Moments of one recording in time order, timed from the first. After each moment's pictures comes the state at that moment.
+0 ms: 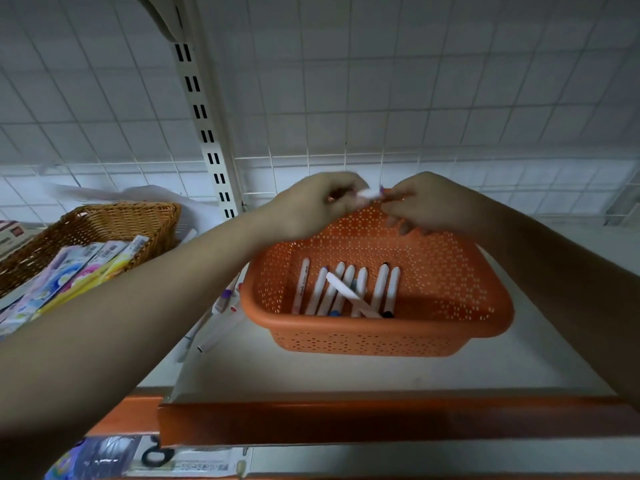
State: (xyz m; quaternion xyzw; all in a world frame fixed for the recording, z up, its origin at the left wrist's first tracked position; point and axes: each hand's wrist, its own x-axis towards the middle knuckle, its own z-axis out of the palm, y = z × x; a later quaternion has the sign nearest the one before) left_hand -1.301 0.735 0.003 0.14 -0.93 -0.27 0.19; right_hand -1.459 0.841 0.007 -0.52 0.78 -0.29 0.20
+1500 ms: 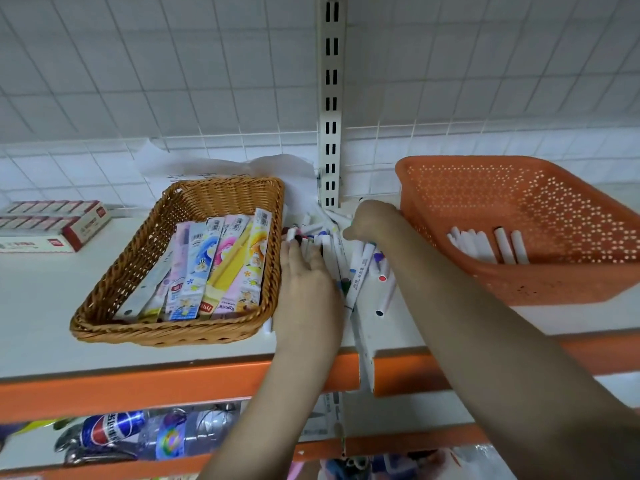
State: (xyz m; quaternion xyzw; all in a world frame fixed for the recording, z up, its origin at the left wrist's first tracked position) left_hand -1.100 0.736 -0.091 0.45 -0.87 -0.11 0.17; right_hand -1.262 0.682 -0.068 -0.42 0.90 -0.03 0.14
